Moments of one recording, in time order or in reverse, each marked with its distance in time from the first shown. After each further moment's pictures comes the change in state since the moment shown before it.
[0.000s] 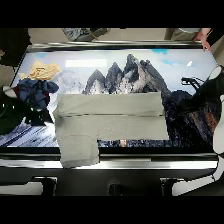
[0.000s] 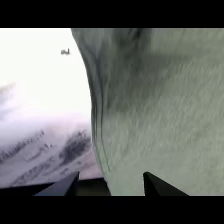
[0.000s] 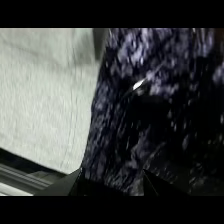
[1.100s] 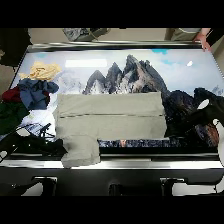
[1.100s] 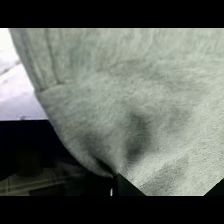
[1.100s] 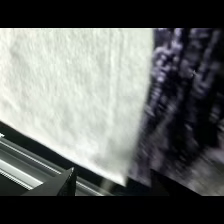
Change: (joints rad) left arm -0.045 0.312 -0.684 -0.205 0.297 0.066; right arm -0.043 0.153 -0.605 0.157 -0.242 -0.059
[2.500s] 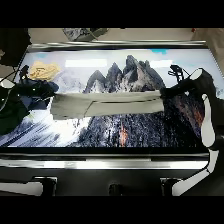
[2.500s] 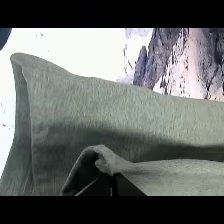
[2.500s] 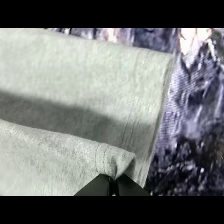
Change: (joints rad) left arm -0.003 -0.434 0.947 -0.094 0.172 0.018; right arm 0.178 -0.297 0.660 0.080 -0.271 0.107
